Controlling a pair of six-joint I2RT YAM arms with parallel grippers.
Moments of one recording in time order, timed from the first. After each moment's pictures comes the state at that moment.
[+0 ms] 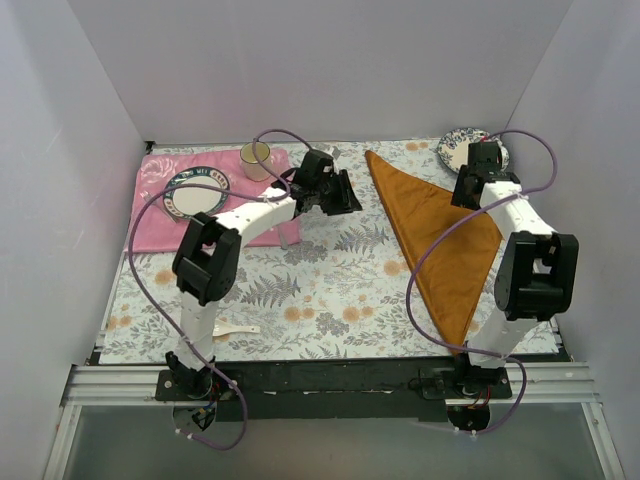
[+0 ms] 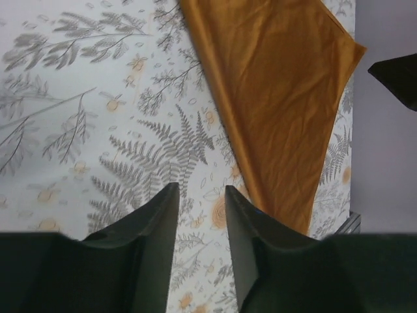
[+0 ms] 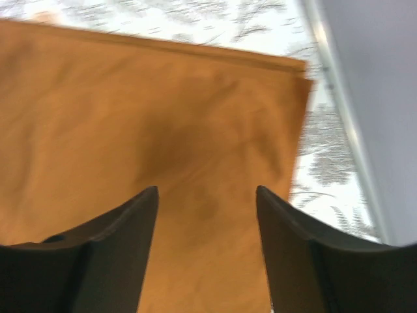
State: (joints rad) left arm -0.61 1.99 1.59 -0.27 0.22 -0.73; right arm -0.03 1.78 1.38 -0.53 0.38 0.19
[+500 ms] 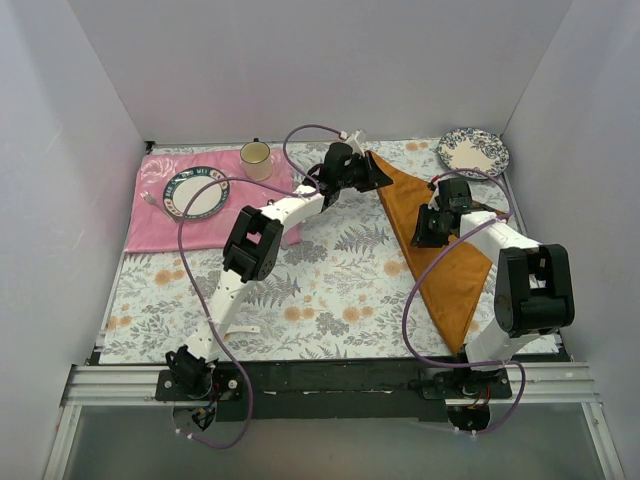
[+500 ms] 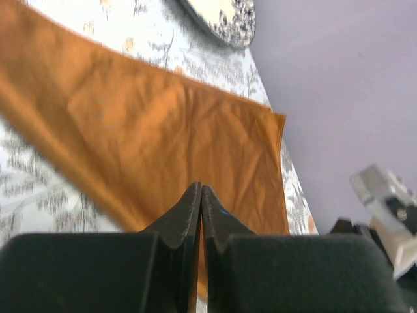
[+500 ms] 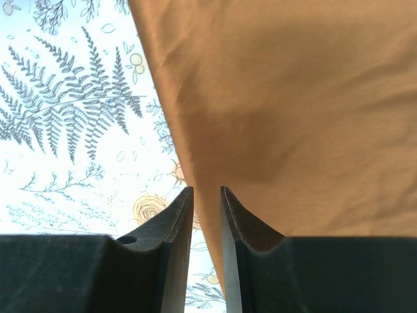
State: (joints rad) left arm -0.61 2.53 2.08 0.16 0.43 -0.79; right arm 0.13 1.61 1.01 -0.42 -0.17 0.25
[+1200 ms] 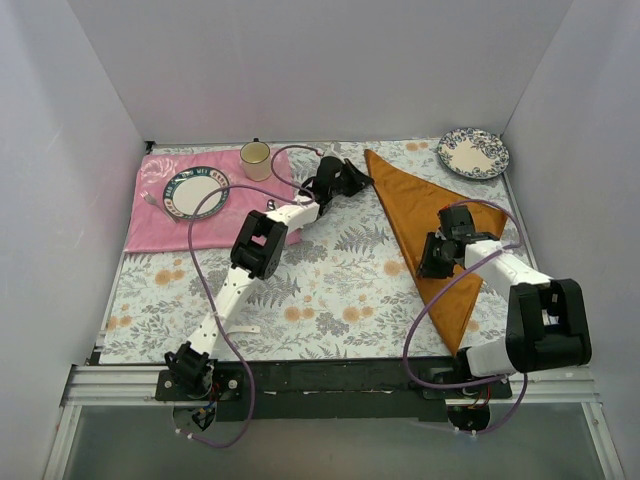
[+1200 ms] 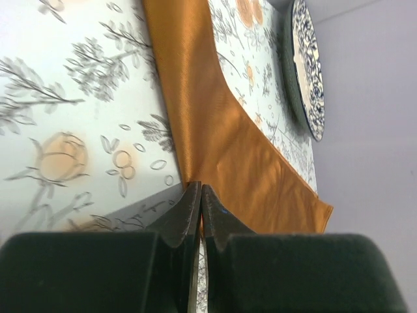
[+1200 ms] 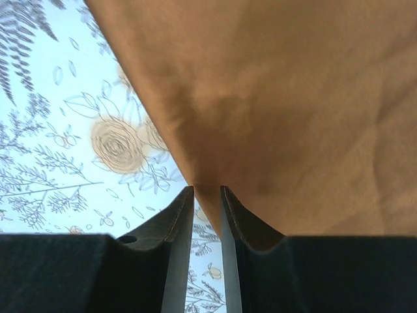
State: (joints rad) left arm -0.56 2.82 2.28 0.29 0.21 -0.99; right arm 0.16 1.42 0.77 -0.46 -0.13 0.41
